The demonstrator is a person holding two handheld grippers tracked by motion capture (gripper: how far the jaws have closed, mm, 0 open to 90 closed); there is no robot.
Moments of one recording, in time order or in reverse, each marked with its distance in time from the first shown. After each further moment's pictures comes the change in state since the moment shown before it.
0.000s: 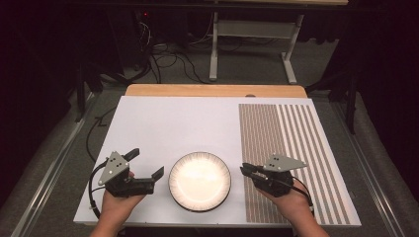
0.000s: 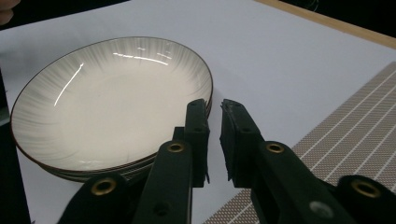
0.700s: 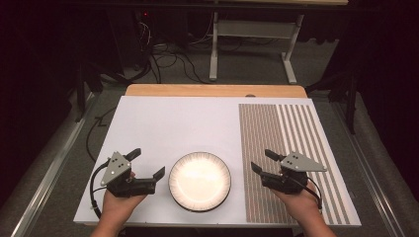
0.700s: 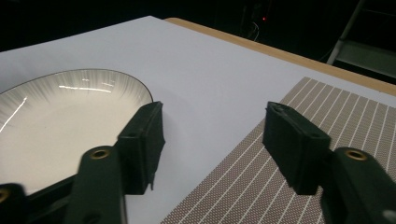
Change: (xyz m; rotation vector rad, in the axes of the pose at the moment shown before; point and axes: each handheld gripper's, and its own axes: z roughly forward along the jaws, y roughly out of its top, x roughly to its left) left arm -0.002 -0.001 0.002 0.002 0.006 0.017; right arm -0.013 -0.003 -0.026 -0.112 -0.188 0.047
